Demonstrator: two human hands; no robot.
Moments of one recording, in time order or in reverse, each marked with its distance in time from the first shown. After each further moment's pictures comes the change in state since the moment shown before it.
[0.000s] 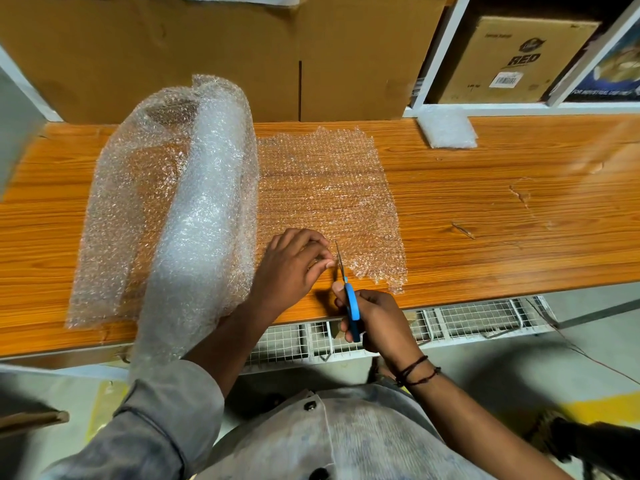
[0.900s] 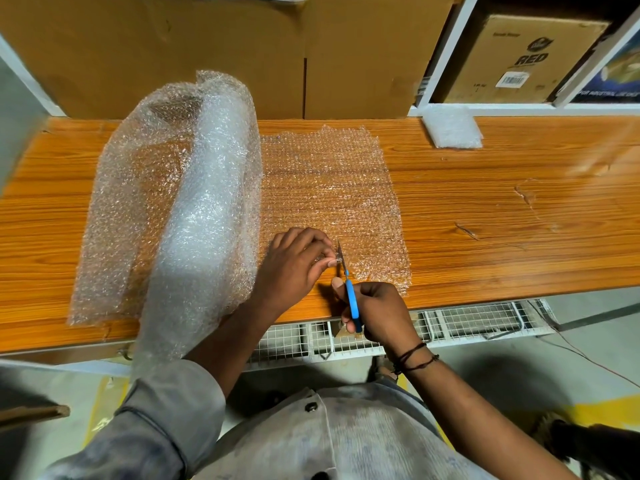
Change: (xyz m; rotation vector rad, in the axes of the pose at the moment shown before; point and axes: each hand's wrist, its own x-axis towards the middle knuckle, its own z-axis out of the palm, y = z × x) left_hand 0.000 0.000 -0.001 0.019 0.015 0.020; right_hand 0.013 -0.012 0.001 -0.081 0.056 0.030
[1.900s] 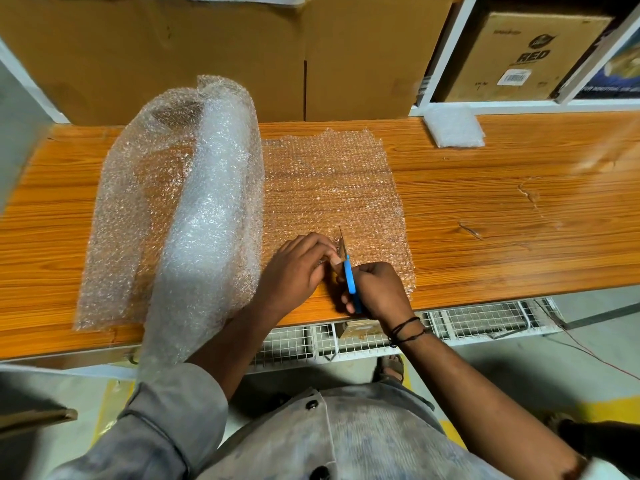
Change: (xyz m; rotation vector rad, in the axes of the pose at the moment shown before) left_hand 0.001 0.001 -0.007 -0.157 -0.104 -0.024; right_hand 0.026 -0.021 0.004 -0.069 0.052 0.019
